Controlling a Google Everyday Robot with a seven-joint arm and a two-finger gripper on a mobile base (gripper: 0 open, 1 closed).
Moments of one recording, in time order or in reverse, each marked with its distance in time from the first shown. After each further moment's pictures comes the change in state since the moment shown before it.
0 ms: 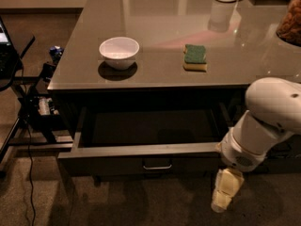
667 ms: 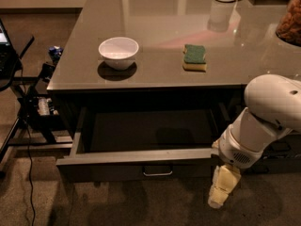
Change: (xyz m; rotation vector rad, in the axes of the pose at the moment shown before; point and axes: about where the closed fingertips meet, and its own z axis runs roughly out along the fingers) arm -0.004 -0.001 -0.005 0.006 -0.017 0.004
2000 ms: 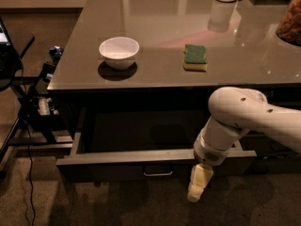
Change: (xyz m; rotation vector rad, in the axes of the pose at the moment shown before) arm -0.031 -0.033 0.069 -0.027 0.045 -0.036
